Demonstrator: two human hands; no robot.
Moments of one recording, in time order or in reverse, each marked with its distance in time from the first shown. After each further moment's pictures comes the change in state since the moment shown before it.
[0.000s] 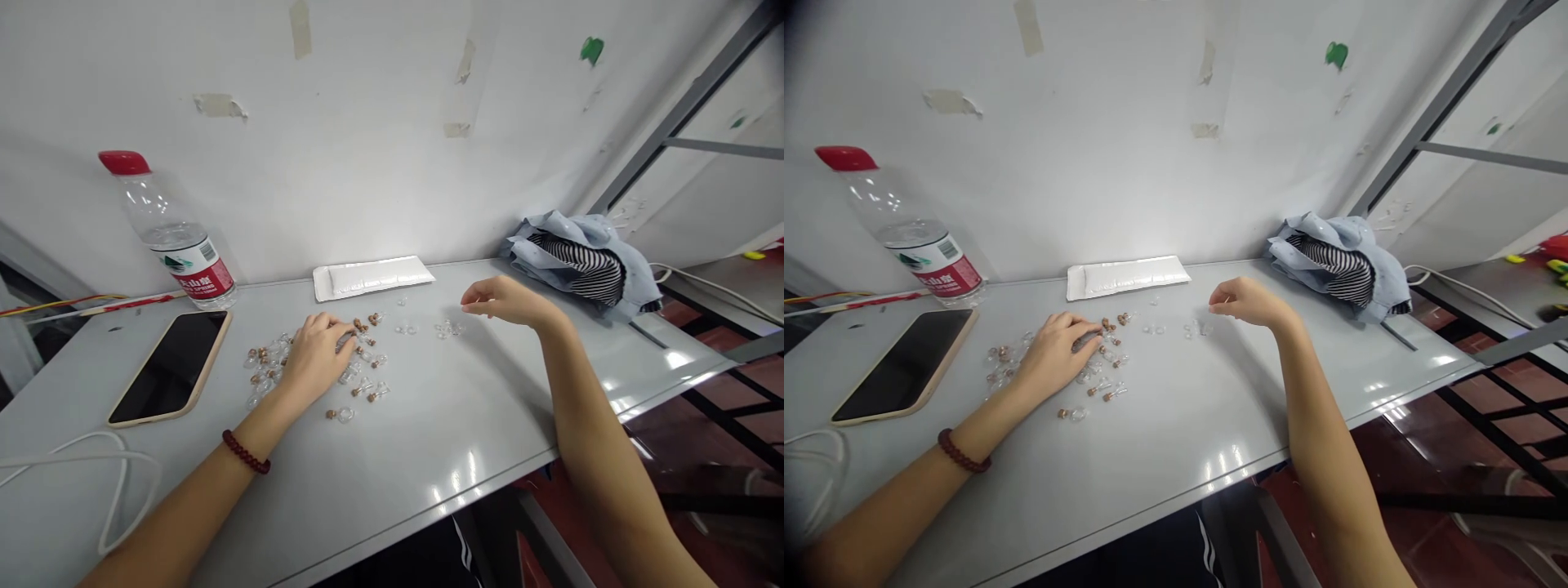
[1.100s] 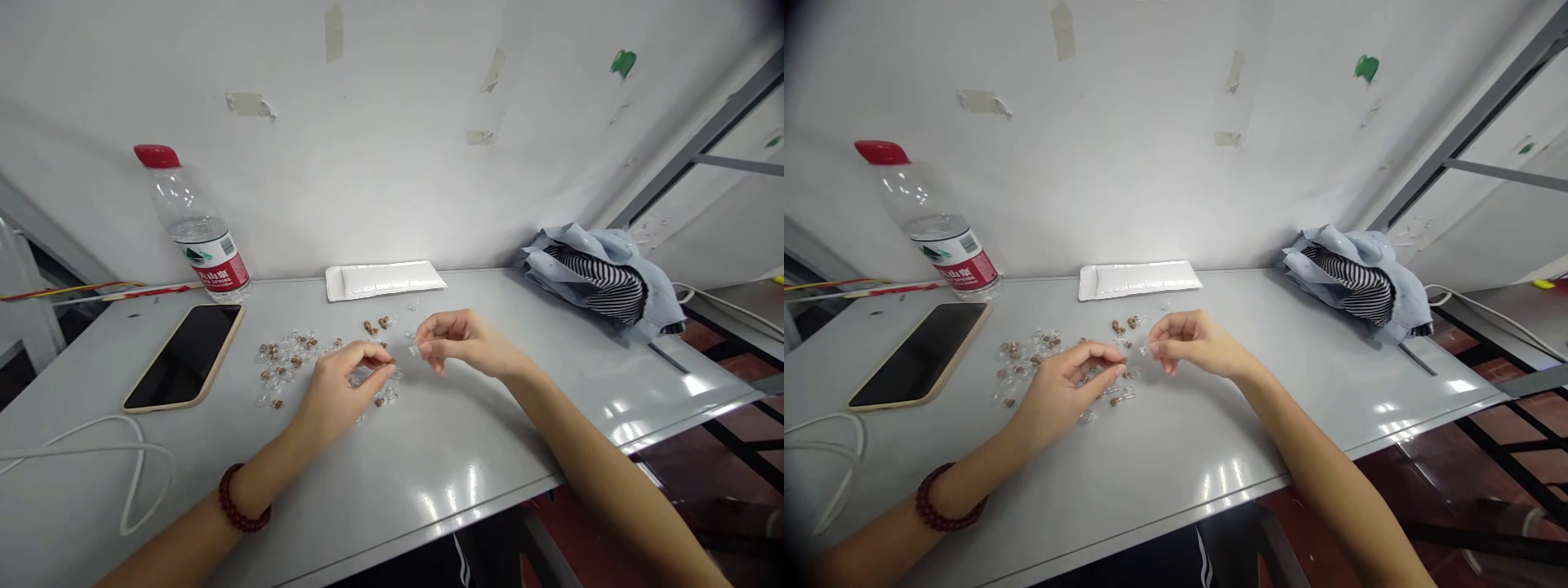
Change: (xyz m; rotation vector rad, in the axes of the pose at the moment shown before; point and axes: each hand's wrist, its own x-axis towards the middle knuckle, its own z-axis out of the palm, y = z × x) left_hand -0.034 0.055 -0.023 -0.719 0.001 -0.188; right_hand -0.015 -0.070 0.059 0.837 -0.253 -0.316
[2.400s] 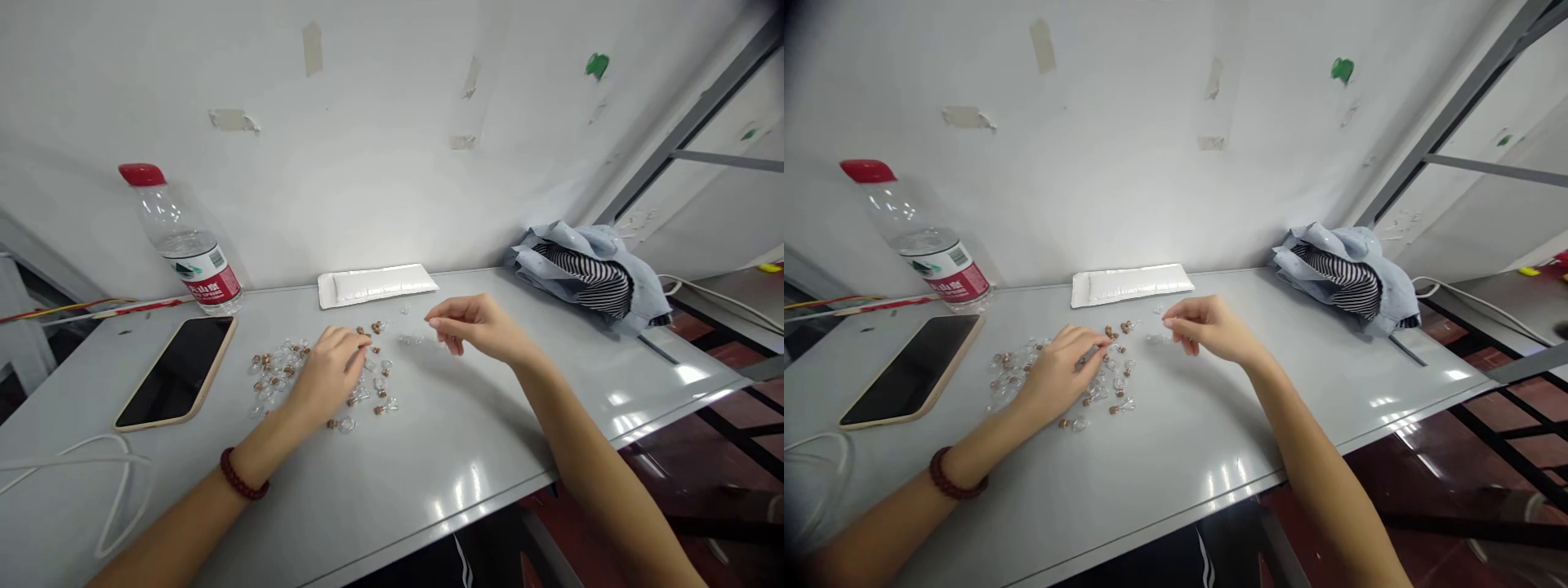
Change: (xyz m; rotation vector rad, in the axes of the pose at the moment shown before) left_hand 0.028 -0.024 -0.011 0.517 -0.008 0.363; right_hand -0.008 -0.006 -0.024 -0.235 0.238 0.021
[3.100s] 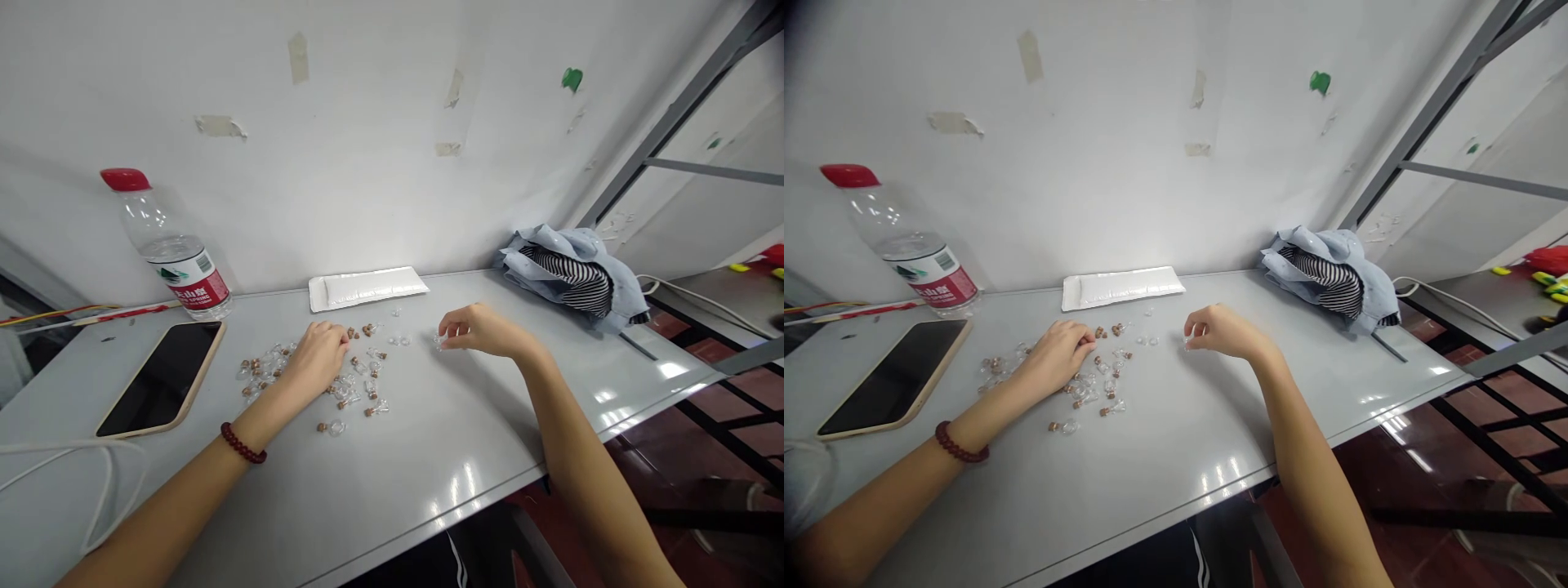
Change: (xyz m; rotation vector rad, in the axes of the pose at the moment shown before) left_hand 0.021 -0.029 0.010 0.169 -0.165 -0.202; right_hand -0.001 0.014 -0.032 -0.665 -0.102 0.162
